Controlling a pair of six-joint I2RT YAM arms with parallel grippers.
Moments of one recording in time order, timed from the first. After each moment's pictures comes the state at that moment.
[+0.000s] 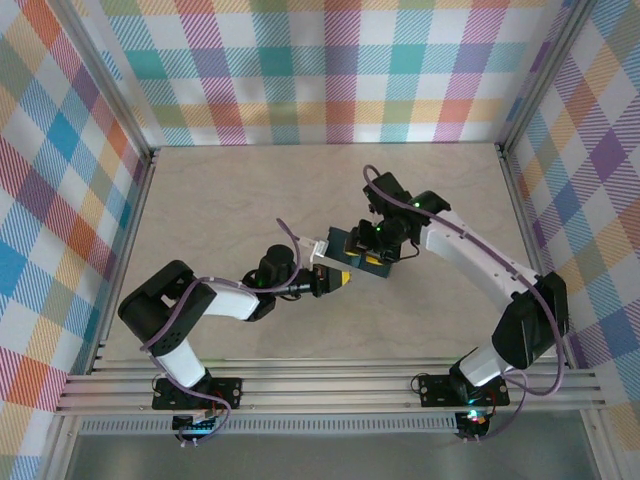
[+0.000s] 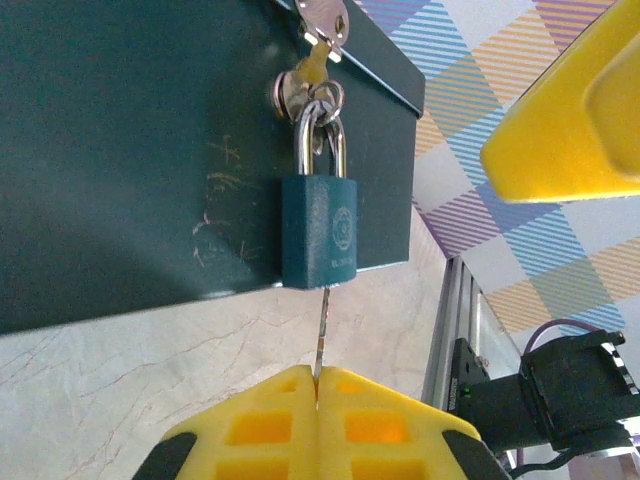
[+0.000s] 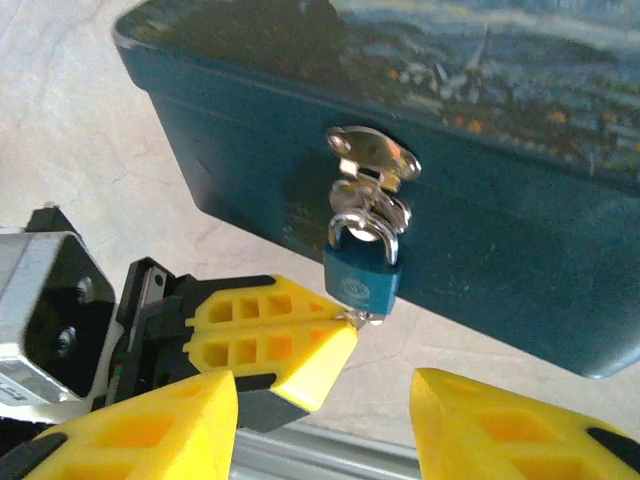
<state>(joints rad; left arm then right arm) -0.73 1.68 0.56 0.84 0.56 -0.71 0.63 1.54 1.40 -1.03 -0.22 0.82</state>
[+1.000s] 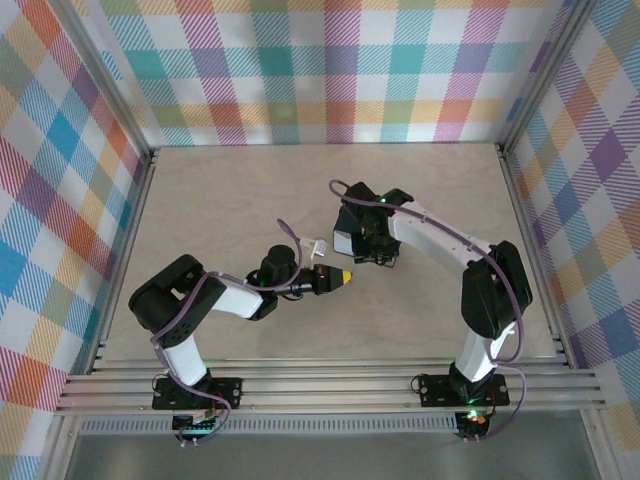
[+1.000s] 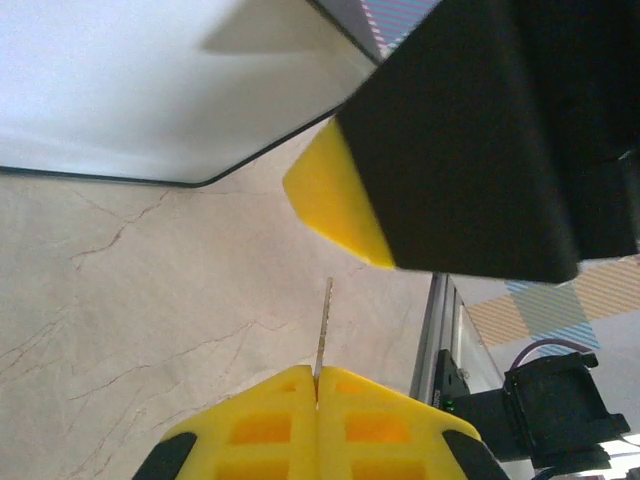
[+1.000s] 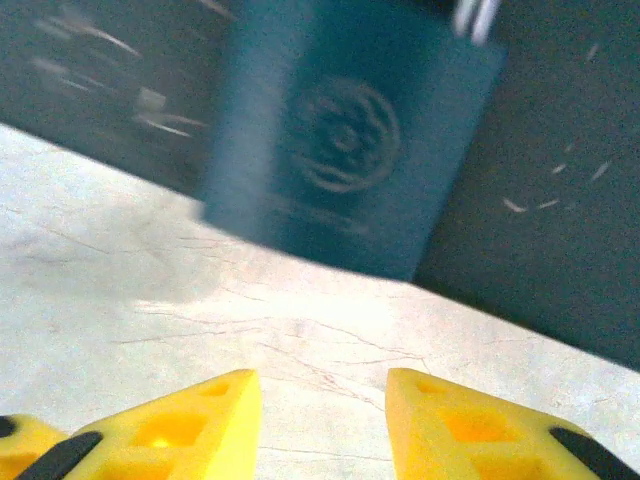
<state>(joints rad) -0.71 1.73 0.56 0.91 0.58 -0.80 0.66 1.76 1.47 -1.11 0.06 0.55</state>
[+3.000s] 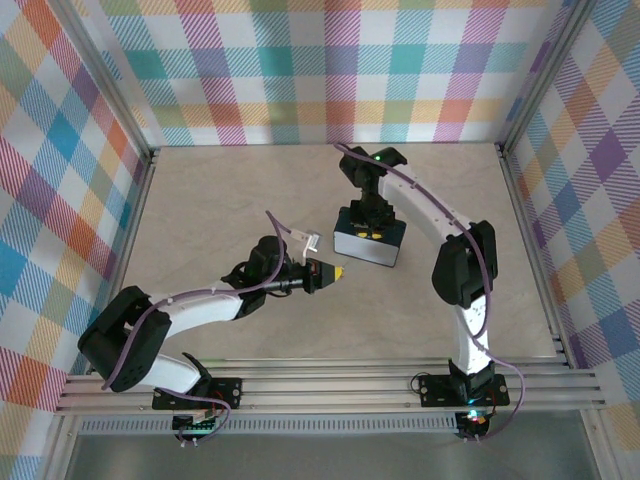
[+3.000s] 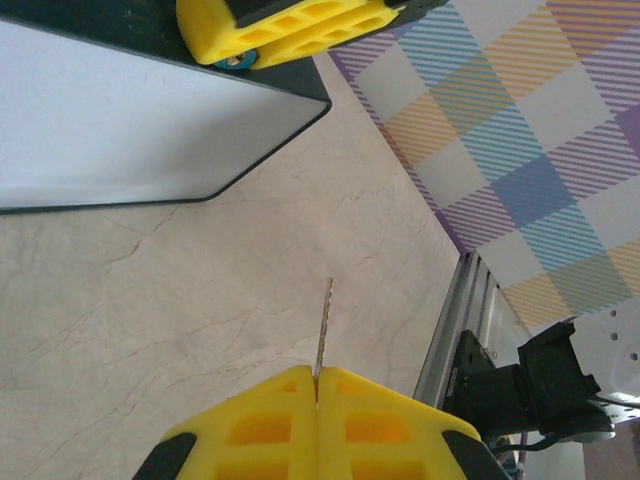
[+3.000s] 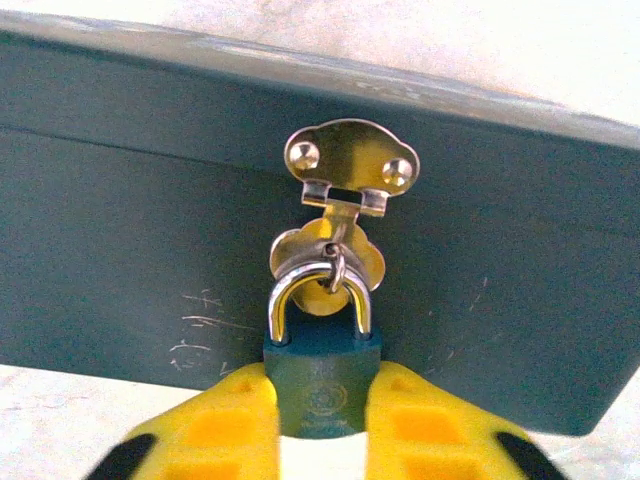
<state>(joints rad) -0.71 1.41 0.59 0.45 0.51 -0.62 0.57 2.04 1.96 -1.44 0.03 0.66</state>
